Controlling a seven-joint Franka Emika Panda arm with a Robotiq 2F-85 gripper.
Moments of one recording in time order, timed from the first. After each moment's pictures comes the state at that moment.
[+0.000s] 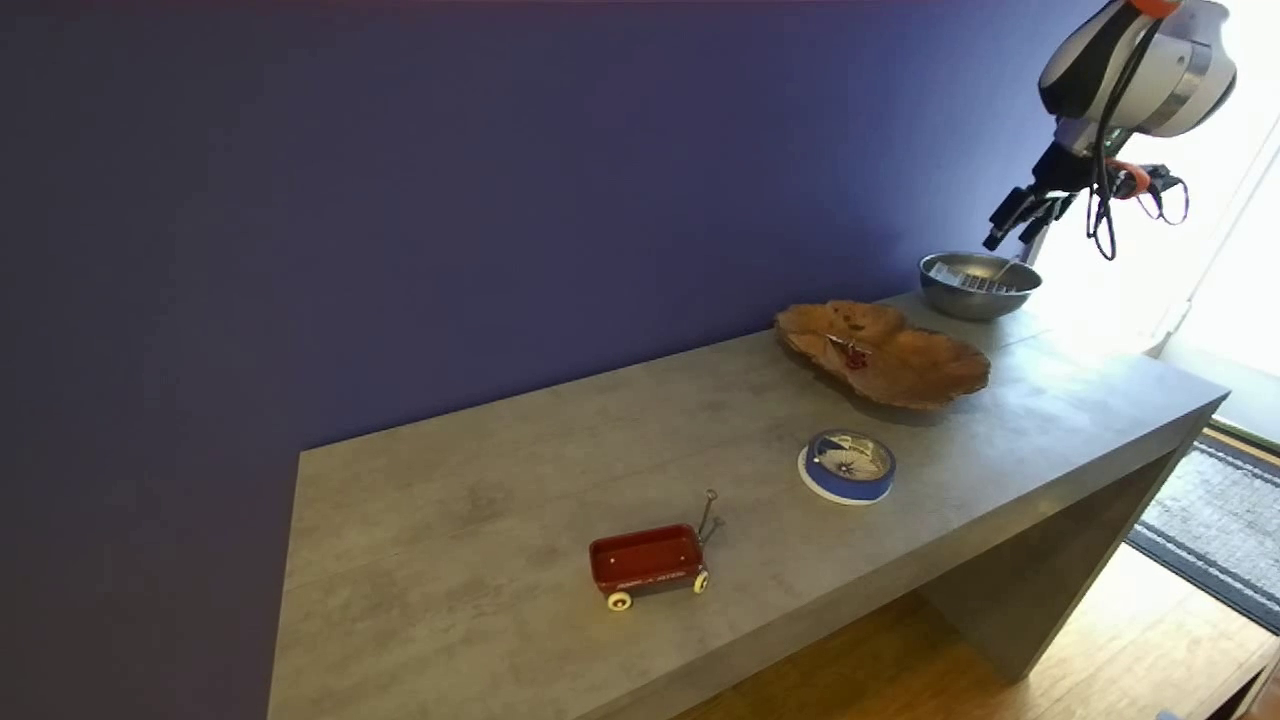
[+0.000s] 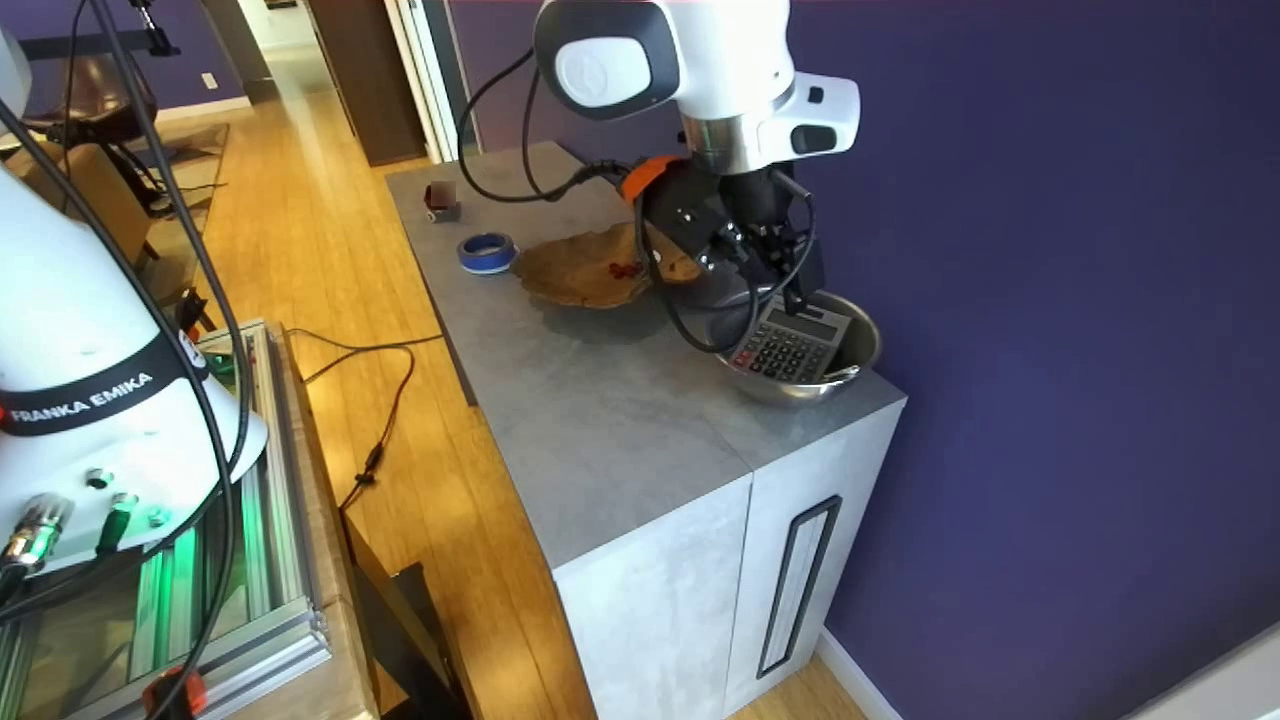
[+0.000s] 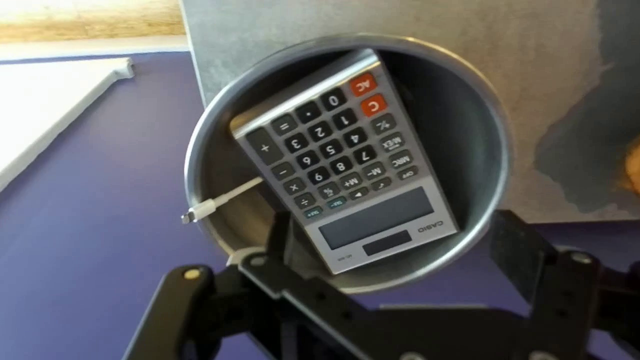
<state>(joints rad) -0.12 0.35 -0.18 -2.26 0.60 2.87 -0.75</state>
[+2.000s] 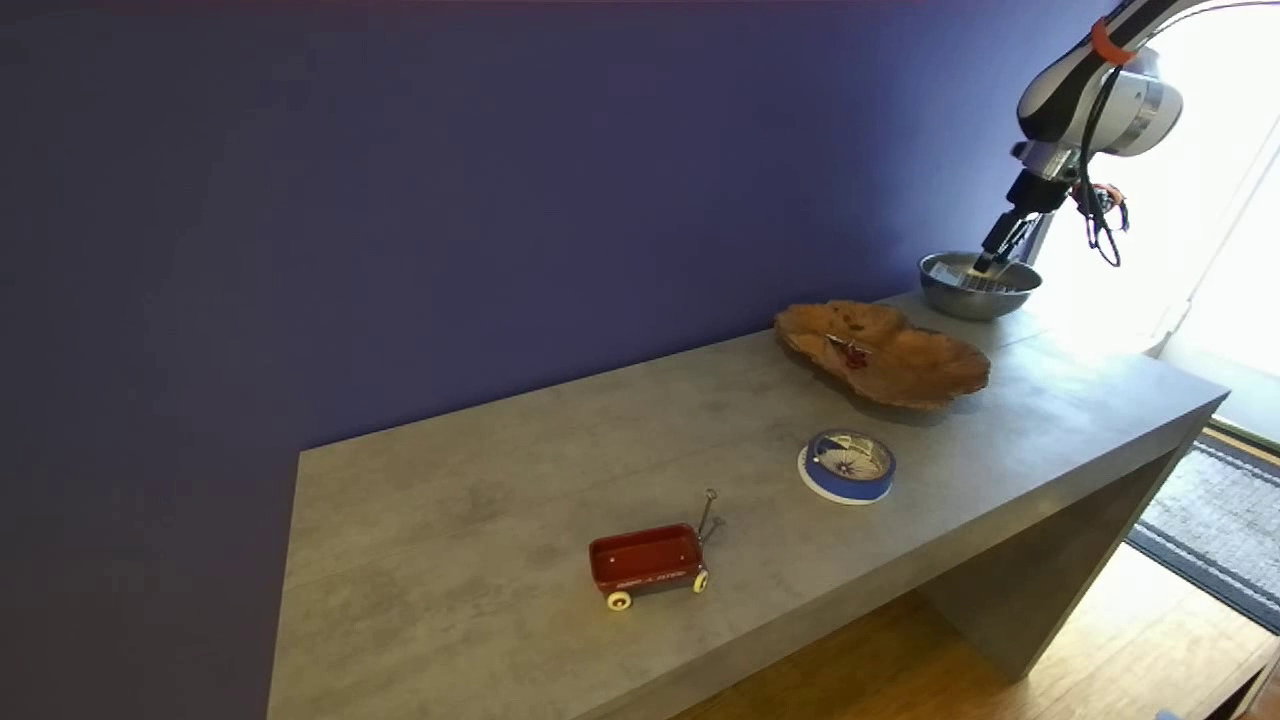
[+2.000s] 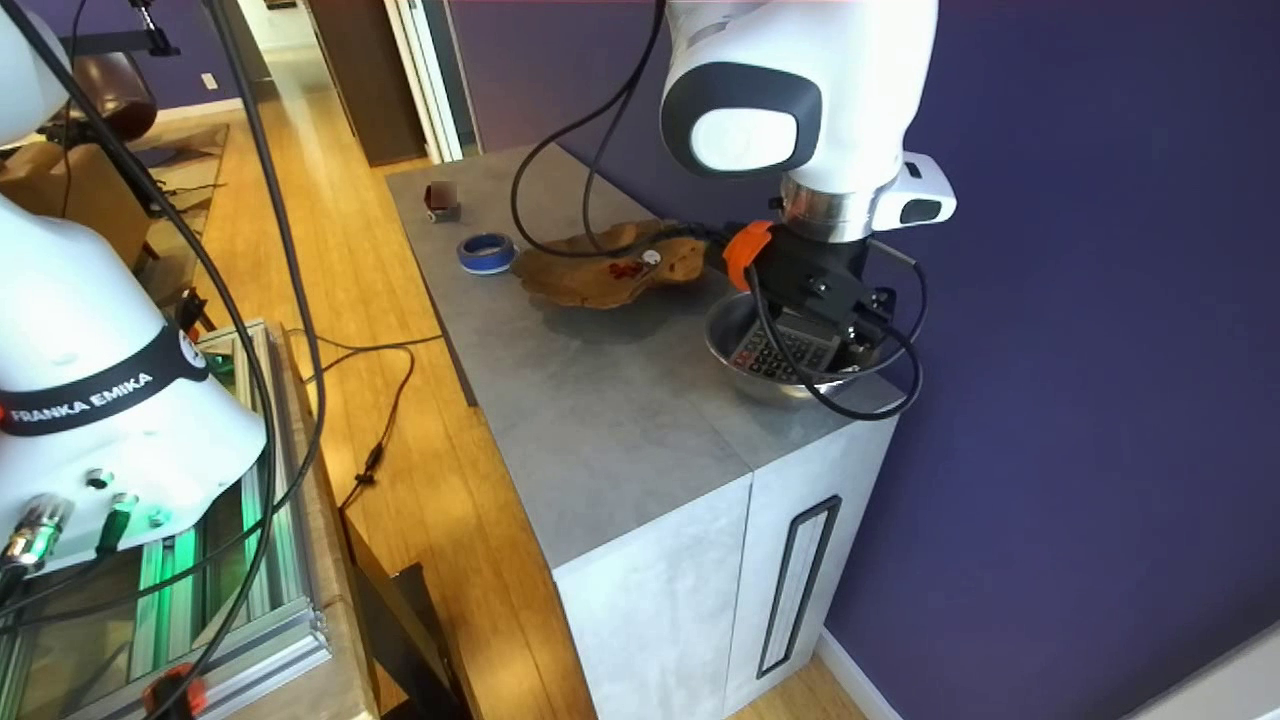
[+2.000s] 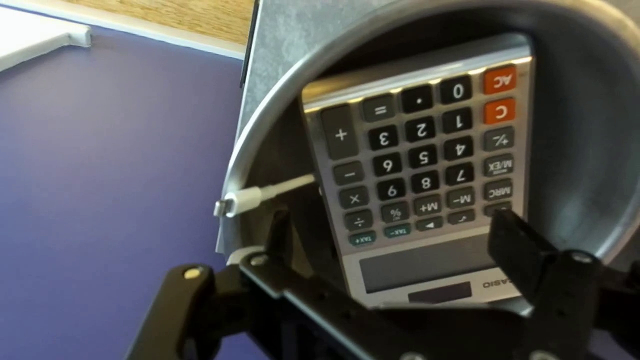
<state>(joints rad) -0.43 0.59 0.02 -1.95 0.37 2.65 -0.90</state>
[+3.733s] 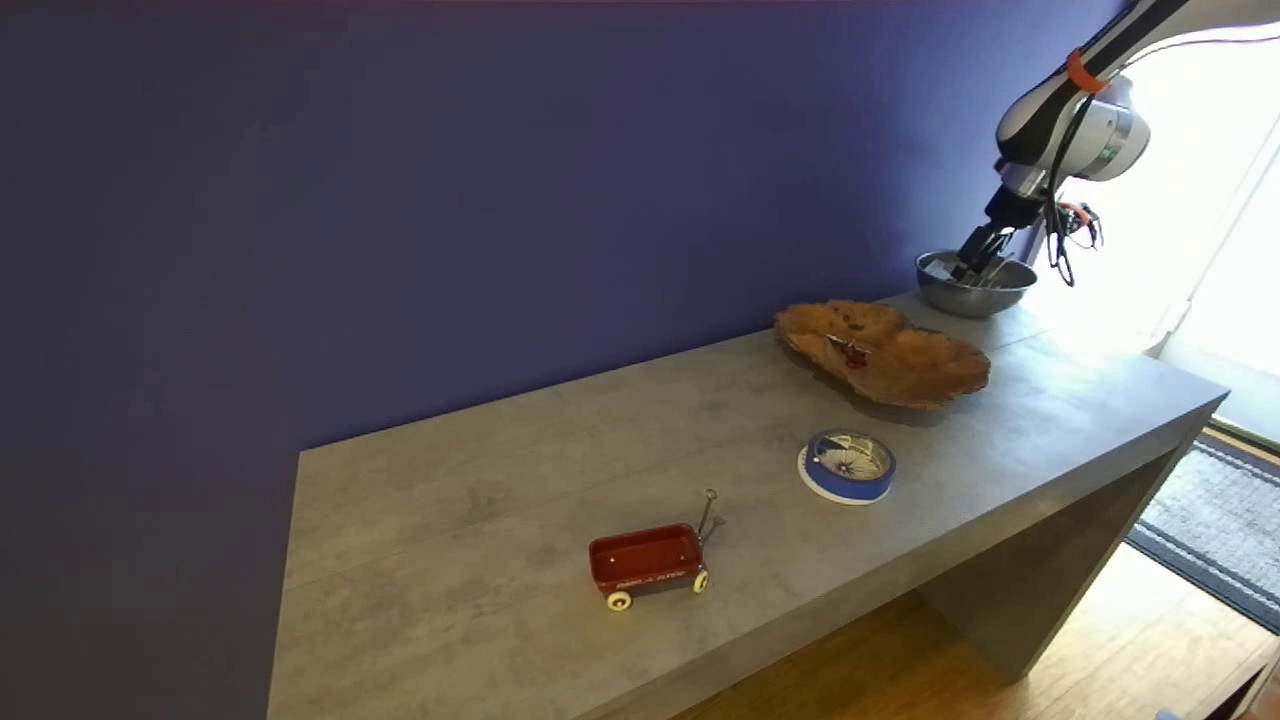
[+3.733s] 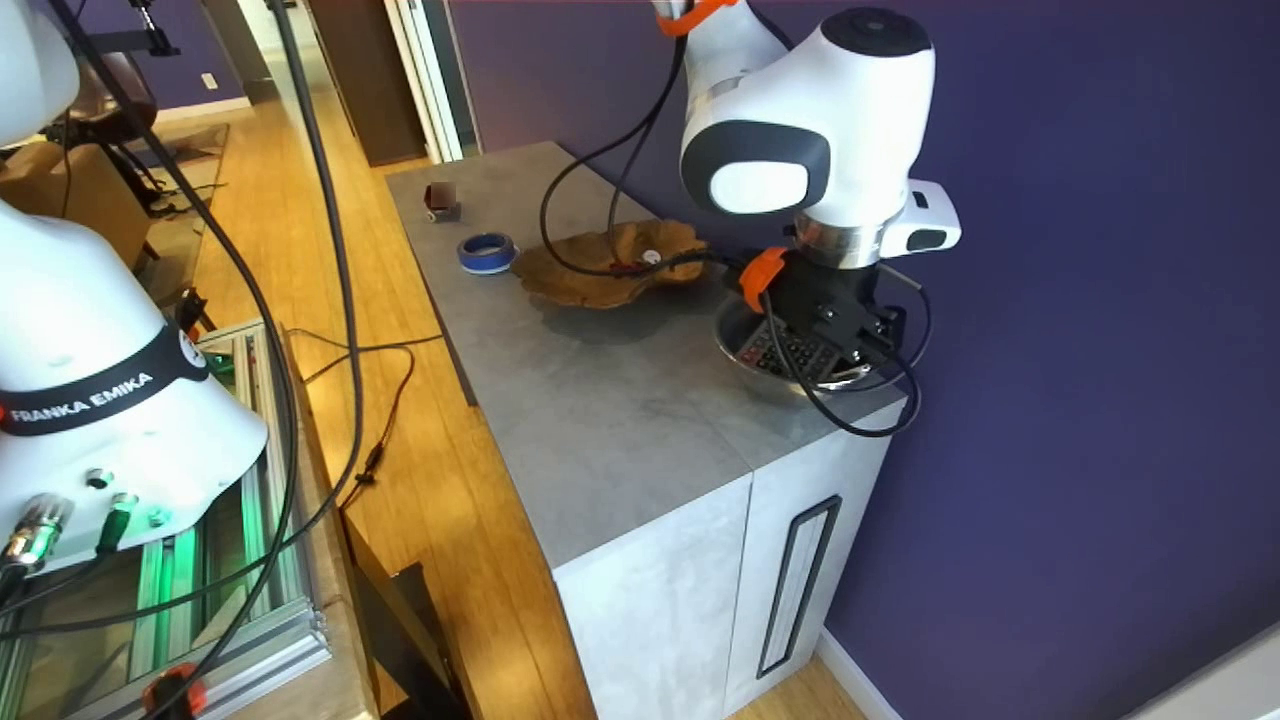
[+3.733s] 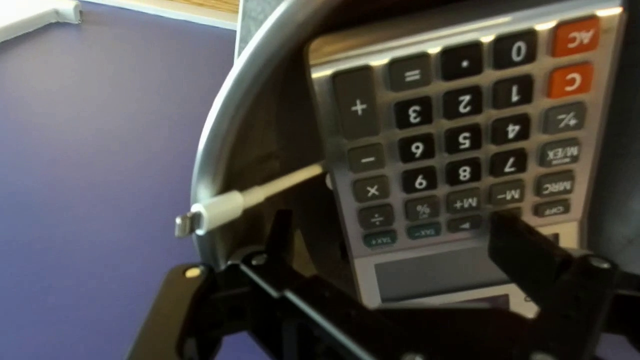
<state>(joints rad) -0.48 0.71 0.11 -1.86 0.35 2.74 -0.85</state>
